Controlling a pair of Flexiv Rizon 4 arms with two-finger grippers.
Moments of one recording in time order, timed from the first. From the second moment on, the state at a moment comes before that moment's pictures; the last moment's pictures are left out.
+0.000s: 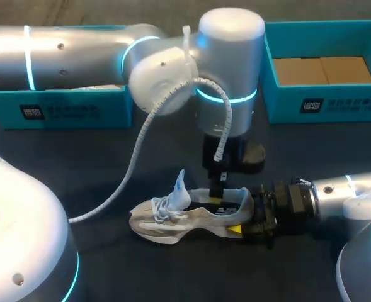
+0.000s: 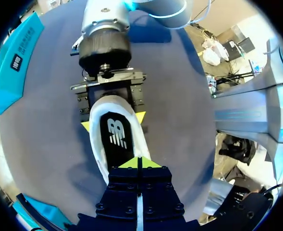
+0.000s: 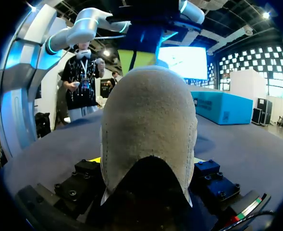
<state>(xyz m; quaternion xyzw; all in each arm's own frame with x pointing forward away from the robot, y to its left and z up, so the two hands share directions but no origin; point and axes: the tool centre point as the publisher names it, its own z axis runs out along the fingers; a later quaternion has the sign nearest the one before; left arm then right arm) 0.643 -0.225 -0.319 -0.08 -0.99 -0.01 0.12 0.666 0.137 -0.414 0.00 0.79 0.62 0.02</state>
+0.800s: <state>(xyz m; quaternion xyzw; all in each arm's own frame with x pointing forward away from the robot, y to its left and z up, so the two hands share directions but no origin) 0.634 -0.192 -0.386 -0.03 -0.98 -0.03 0.19 0.666 0.137 -0.414 0.00 0.79 0.62 0.02</state>
